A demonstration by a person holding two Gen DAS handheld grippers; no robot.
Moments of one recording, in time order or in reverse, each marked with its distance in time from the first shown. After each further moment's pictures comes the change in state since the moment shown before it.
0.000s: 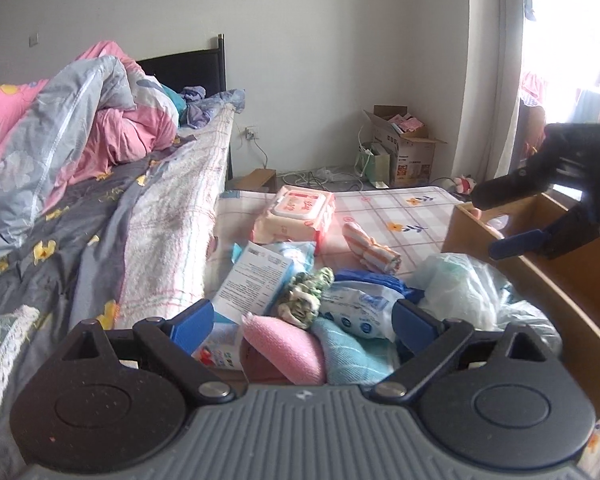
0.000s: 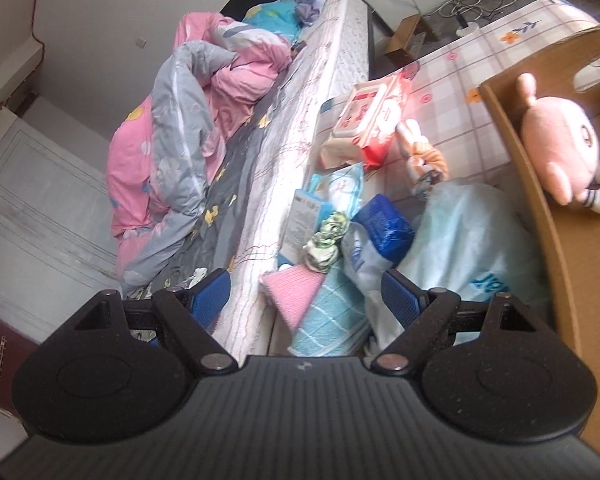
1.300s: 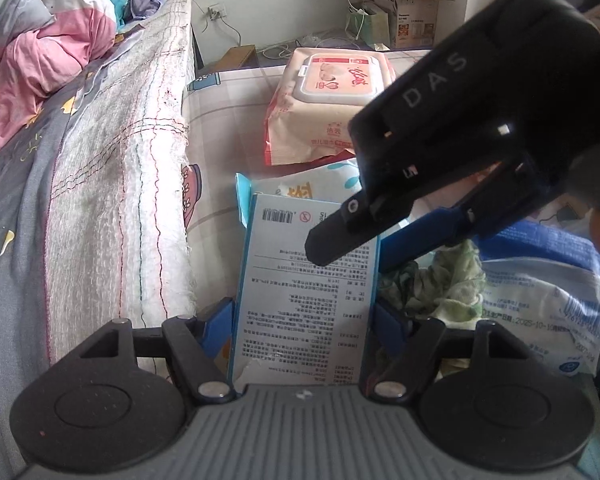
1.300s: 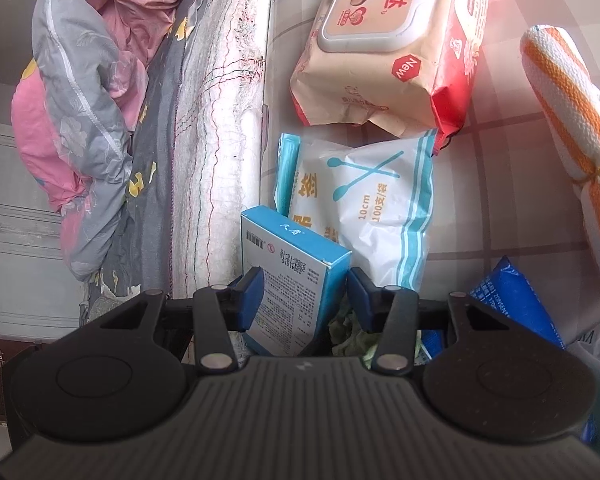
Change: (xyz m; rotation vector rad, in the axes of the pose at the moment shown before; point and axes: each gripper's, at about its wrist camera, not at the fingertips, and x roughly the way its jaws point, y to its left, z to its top) left arm 0.245 0.056 0.025 0.154 0.421 -0.050; right arm 0.305 -0.031 0.091 0.196 0.334 -0.122
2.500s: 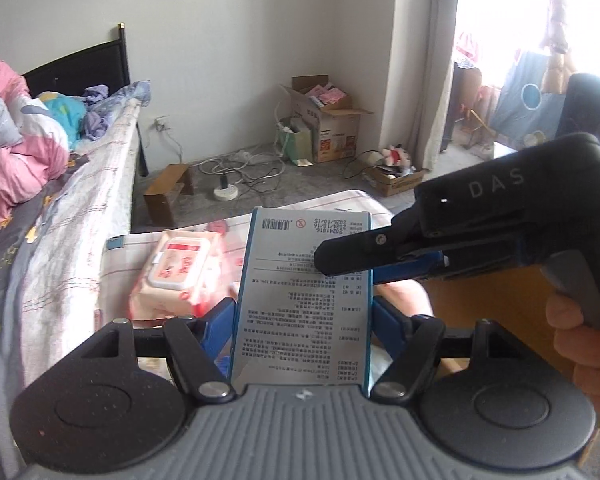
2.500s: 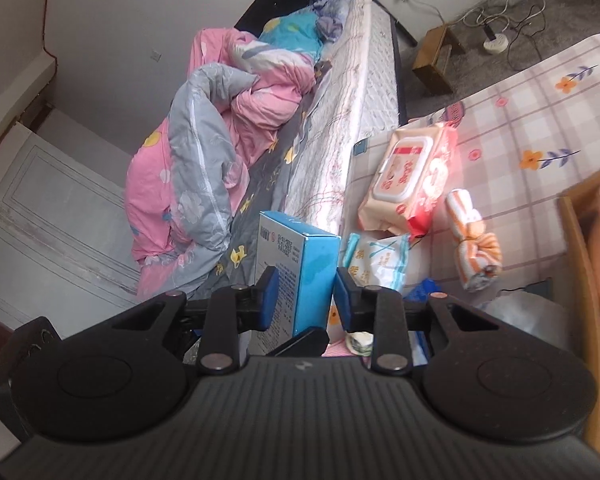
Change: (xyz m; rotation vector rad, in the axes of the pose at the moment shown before) left arm -0.194 -0.173 0.061 0.008 -0.307 -0.174; right arm -0.302 -0.023 -0.099 -0.170 -0.411 0.154
